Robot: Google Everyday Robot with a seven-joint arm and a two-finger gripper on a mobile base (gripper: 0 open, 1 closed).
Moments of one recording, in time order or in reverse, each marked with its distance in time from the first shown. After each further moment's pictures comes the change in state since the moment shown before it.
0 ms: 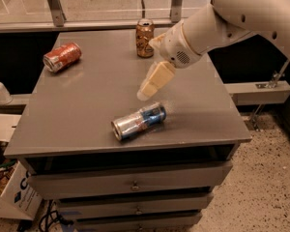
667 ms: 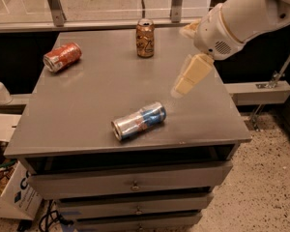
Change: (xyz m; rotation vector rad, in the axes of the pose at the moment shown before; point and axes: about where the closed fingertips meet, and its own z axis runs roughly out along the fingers) arm 0.027 0.006 -0.083 0.094 0.141 -0.045
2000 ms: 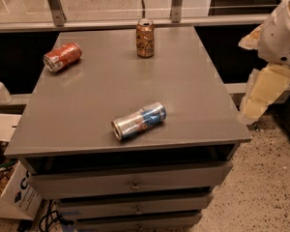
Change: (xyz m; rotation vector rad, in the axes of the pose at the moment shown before) arm 0.077 0.064 -0.109 -0.018 0.384 0.077
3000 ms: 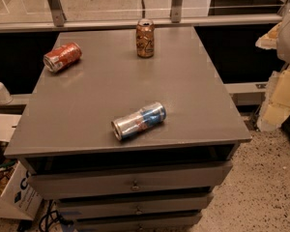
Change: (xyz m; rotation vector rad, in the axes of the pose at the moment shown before) arm 0.021 0.013 -0.023 0.014 0.090 0.007
